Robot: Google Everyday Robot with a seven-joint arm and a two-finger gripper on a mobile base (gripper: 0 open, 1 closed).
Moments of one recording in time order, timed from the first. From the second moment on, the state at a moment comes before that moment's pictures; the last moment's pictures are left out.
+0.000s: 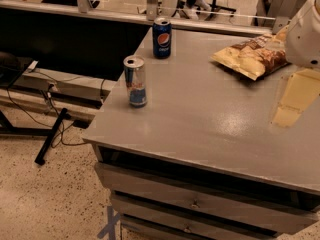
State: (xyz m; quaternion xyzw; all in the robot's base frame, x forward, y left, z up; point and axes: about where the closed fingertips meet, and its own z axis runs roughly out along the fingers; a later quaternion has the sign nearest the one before) arm 0.438 -0.216 0.979 -0.60 0.78 -0.04 0.16
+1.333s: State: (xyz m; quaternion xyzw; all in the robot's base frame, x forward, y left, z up) arm 0.557 -0.144 0.961 -0.58 0.76 0.04 0.28
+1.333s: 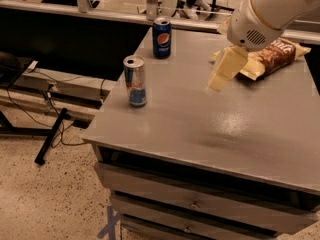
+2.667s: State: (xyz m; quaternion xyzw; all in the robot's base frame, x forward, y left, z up) arm 0.717 -0.112 0.948 -0.47 0.78 0.10 0.40
